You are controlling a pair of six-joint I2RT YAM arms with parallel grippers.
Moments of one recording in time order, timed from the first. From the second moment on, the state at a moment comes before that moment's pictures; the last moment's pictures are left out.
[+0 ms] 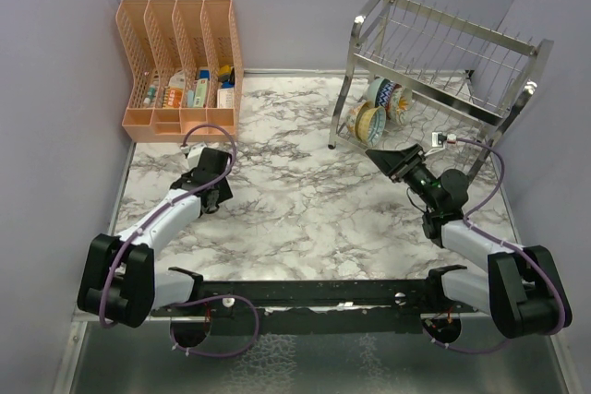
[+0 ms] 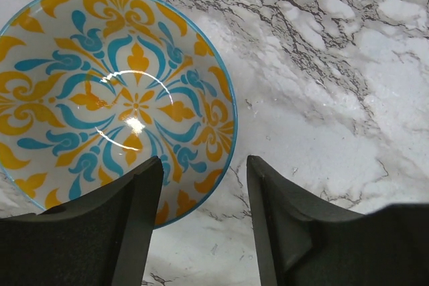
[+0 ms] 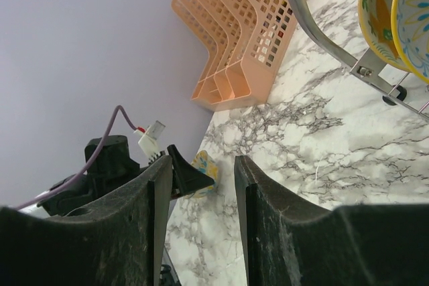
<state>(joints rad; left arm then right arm) -0.29 1.23 0.67 -0.45 -0.38 -0.60 0.16 1.15 0.27 1.04 -0.48 1.07</state>
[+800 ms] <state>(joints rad) -0.47 1.36 0.69 -0.30 -0.52 -0.56 0.16 1.07 0.27 0.96 -0.46 1.02</state>
